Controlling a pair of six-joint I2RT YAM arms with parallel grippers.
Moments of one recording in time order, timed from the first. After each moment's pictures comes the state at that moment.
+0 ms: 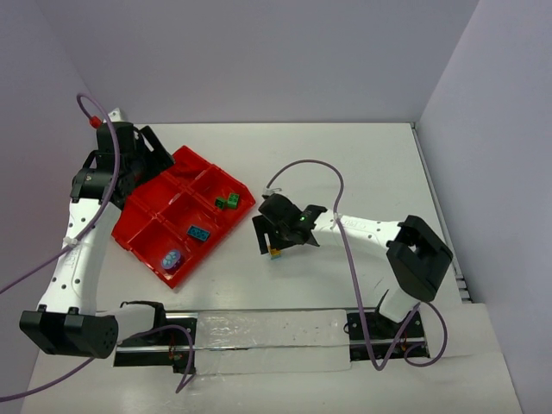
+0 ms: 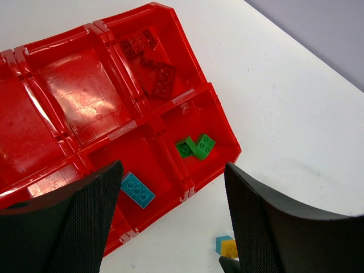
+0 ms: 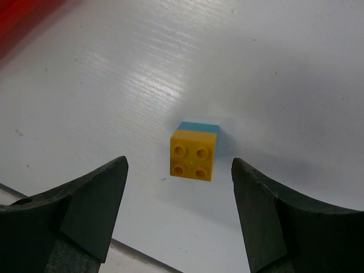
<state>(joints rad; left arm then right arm) -0.13 1.21 1.39 -0.80 -0.14 -0.58 0.92 1.62 1.05 -0.43 0.12 0.58</state>
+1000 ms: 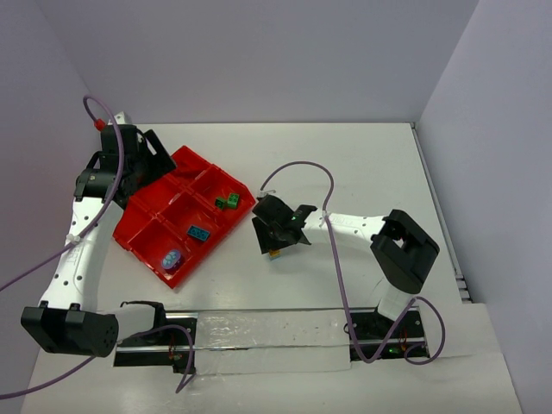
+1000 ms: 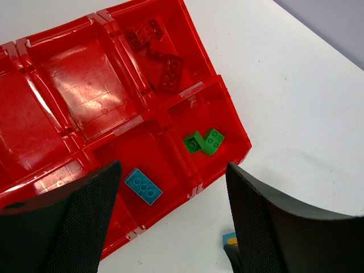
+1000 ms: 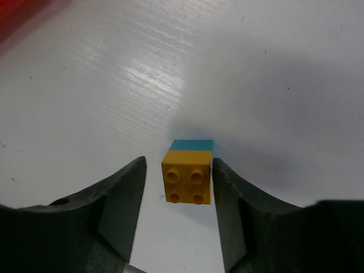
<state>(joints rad) -0.13 1.22 1.37 -0.80 -0.14 -0.57 0.93 1.71 1.08 -0.41 0.12 0.57</state>
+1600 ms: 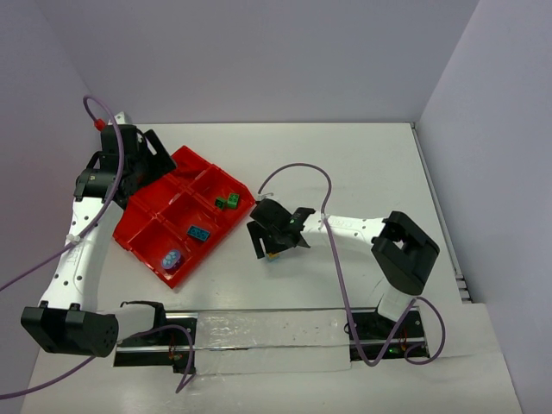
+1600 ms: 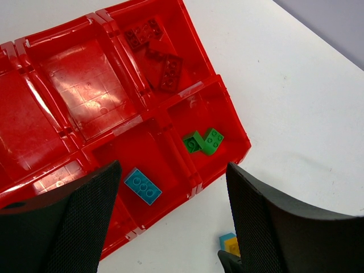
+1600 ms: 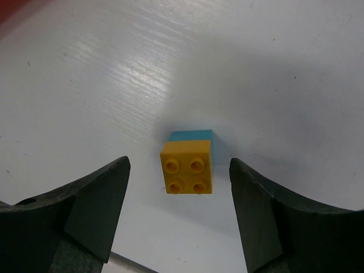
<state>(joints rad) -0.13 1.22 1.37 -0.80 -0.14 -0.57 0.96 1.70 1.08 -0.43 0.15 0.57</state>
